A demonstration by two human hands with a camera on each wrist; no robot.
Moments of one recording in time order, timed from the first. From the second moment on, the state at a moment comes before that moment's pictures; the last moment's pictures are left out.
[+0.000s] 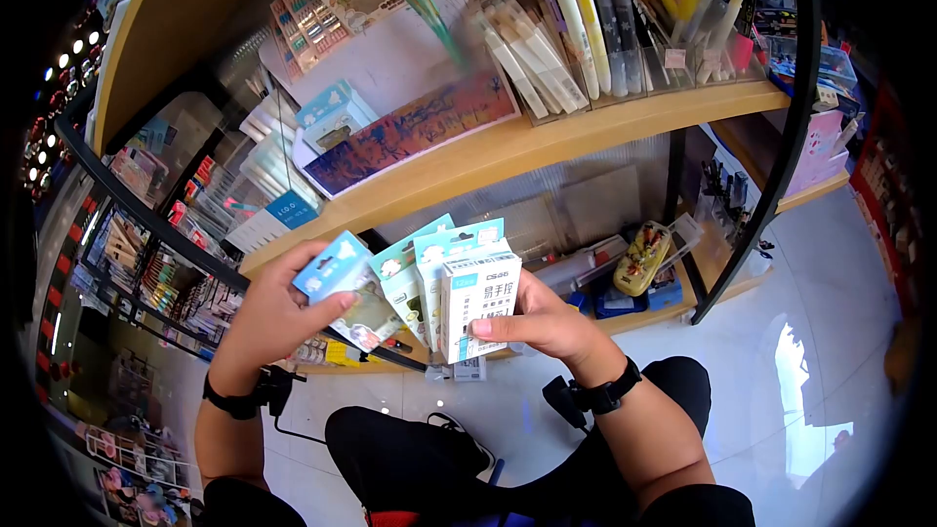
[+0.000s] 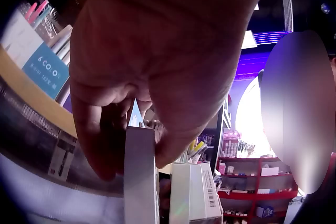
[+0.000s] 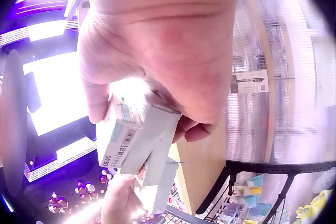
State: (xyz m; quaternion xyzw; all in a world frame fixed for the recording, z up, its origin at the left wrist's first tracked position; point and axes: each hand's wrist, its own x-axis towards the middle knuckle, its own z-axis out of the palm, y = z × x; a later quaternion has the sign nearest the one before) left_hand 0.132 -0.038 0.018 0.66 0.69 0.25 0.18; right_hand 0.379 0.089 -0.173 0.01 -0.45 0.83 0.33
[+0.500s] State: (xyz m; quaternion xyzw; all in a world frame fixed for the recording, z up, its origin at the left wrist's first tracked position) left_hand 0.101 -0.017 -0.038 0.59 0.59 0.43 0.35; right_hand 0.380 0.116 -0.200 0.10 -0.29 0.88 0.36
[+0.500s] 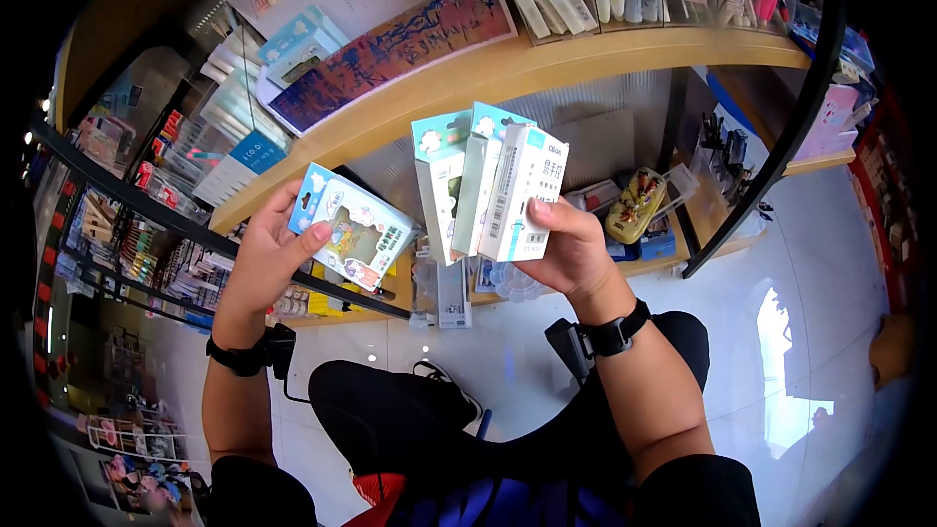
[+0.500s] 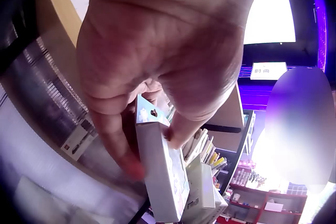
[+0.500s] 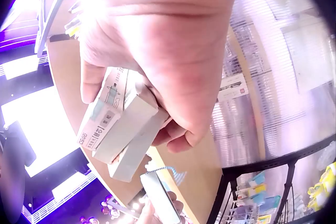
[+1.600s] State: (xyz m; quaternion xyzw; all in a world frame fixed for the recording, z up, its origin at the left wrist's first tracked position) left_hand 0.071 -0.037 -0.150 0.45 0.38 0.57 0.58; right_hand 0.375 0.114 -0.219 0.24 -0.15 0.92 0.26
